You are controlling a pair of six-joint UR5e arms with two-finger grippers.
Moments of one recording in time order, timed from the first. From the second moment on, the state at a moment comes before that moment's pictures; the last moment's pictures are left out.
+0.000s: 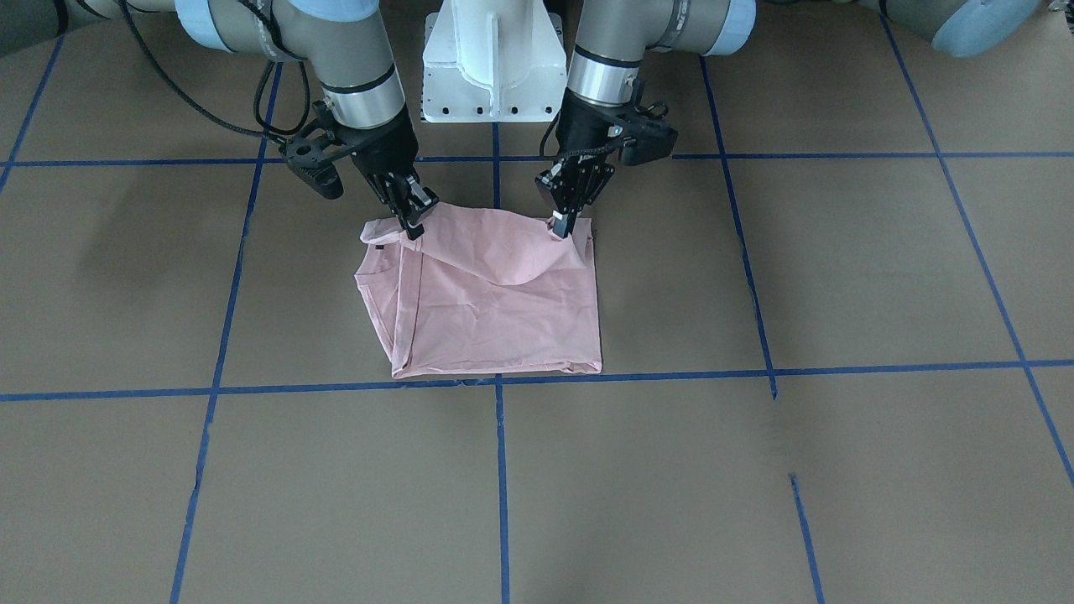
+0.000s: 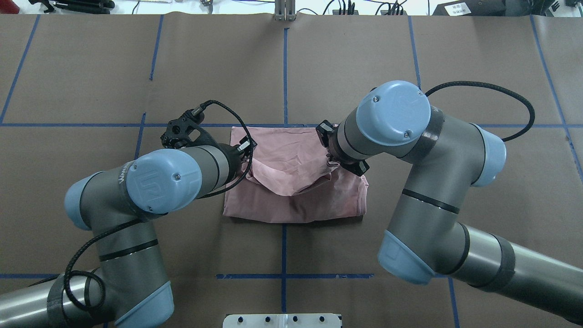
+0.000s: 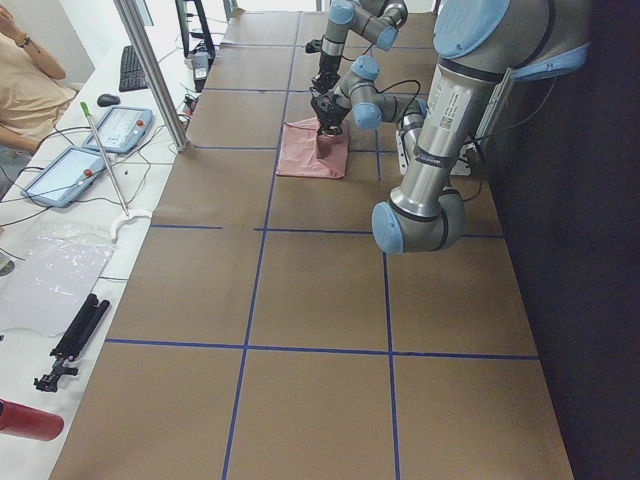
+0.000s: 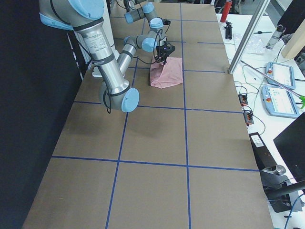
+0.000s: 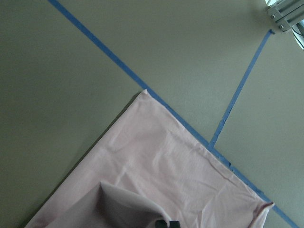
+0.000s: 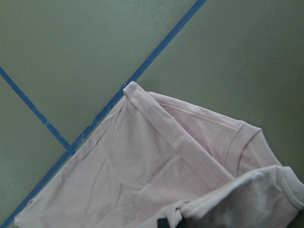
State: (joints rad) left arm -0.43 -2.13 -1.86 -1.80 -1.43 -1.97; right arm 0.57 -0.98 1.86 -1.55 1.79 2.04
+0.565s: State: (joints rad) left arm -0.49 -2.15 -1.69 -1.91 -1.40 -1.90; right arm 0.66 -0.92 1.59 -1.37 1.84 1.99
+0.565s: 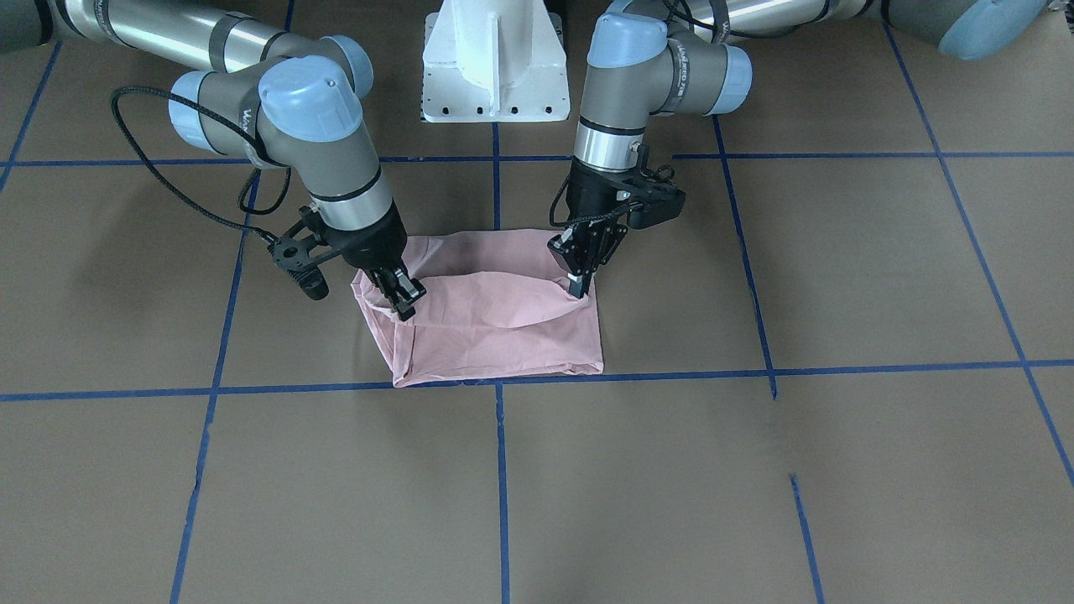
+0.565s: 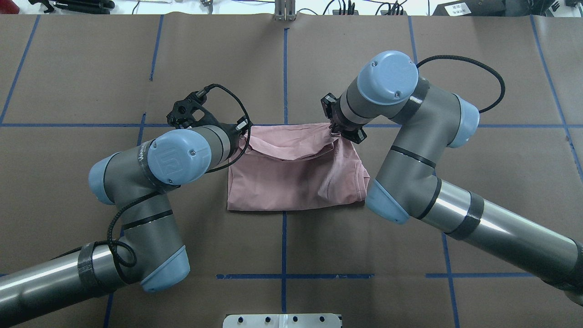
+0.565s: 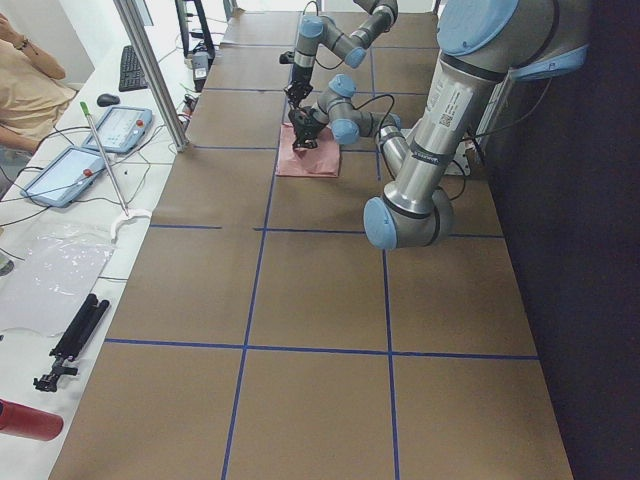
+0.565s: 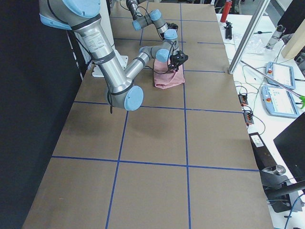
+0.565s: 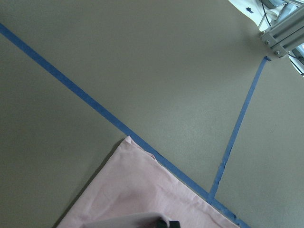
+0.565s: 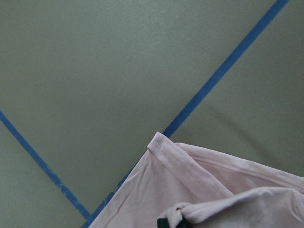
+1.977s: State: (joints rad) left arm -0.83 -1.93 -1.58 -2.26 -1.79 -1.11; right arm 1.05 -1.12 1.40 -1.07 2.19 1.22
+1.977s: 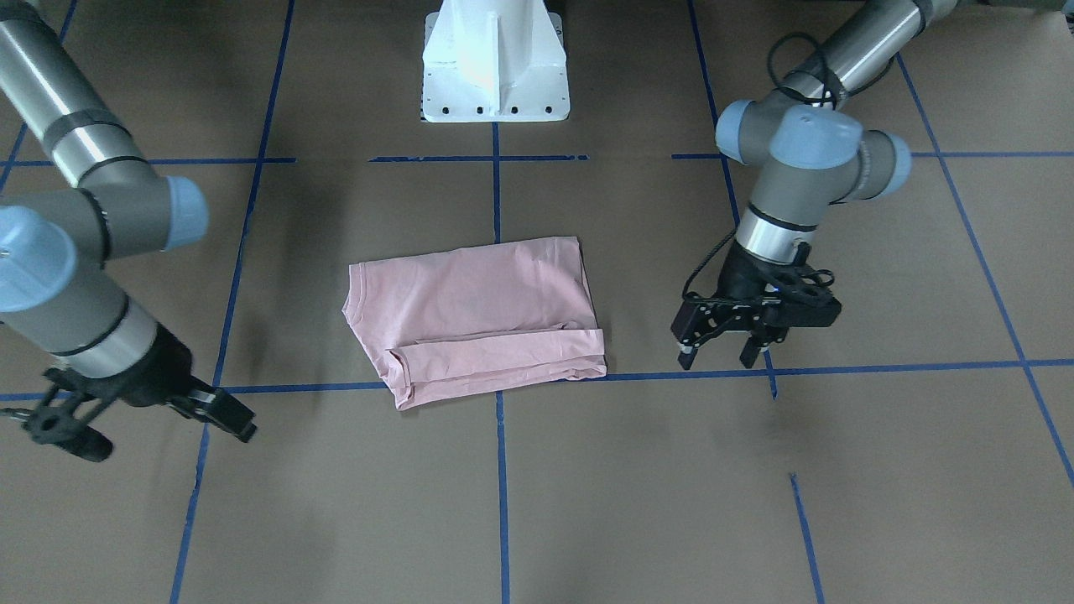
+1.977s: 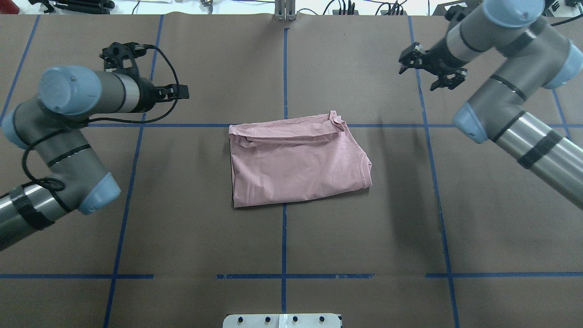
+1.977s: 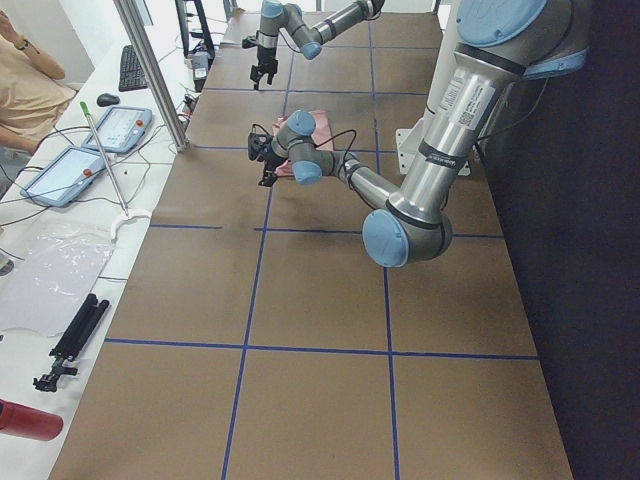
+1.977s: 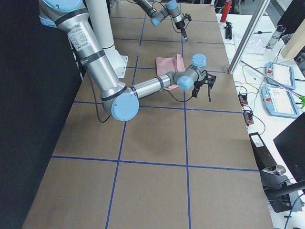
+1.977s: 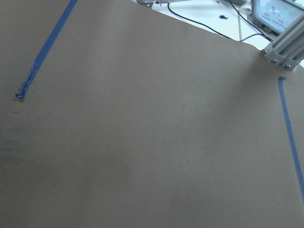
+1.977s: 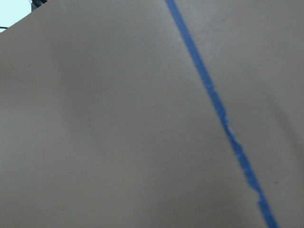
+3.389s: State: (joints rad) left arm -1.52 -1.42 -1.83 -1.63 -2.34 0.04; right arm 1.56 -1.51 1.50 -1.47 2.38 -0.05
